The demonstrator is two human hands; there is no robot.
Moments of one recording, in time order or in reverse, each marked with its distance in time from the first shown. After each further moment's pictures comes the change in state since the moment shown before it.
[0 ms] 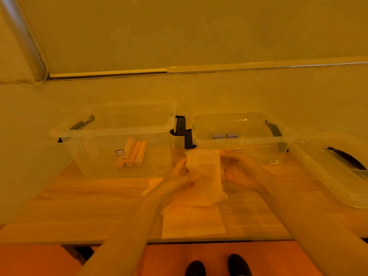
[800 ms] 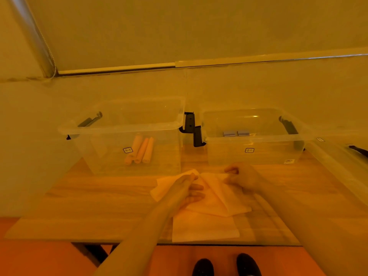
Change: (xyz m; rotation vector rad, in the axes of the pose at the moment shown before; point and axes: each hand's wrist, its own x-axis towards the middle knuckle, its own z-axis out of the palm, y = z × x) left_hand 0.004 -0.037 -0.014 0.114 0.198 -0.150; right_hand 0.051 0.042 -0.051 -1.202 0.372 0.058
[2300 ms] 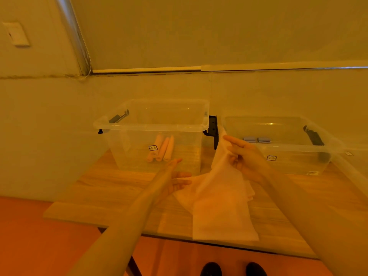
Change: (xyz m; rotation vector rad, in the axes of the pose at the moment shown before) left_hand -0.029 0.034 -0.083 -0.140 0.097 0.073; right_hand -0.013 -0.104 0.000 1.056 -0.047 -0.049
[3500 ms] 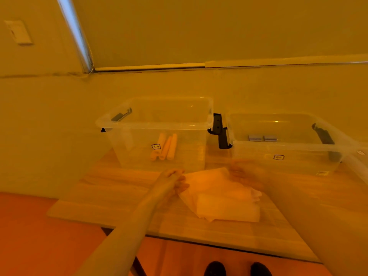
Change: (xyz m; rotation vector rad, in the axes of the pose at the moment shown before) left_hand 0.014 -0.025 -0.018 0.043 0.111 -0.015; right_hand 0.028 0.042 -0.027 -0.183 0.041 0.335
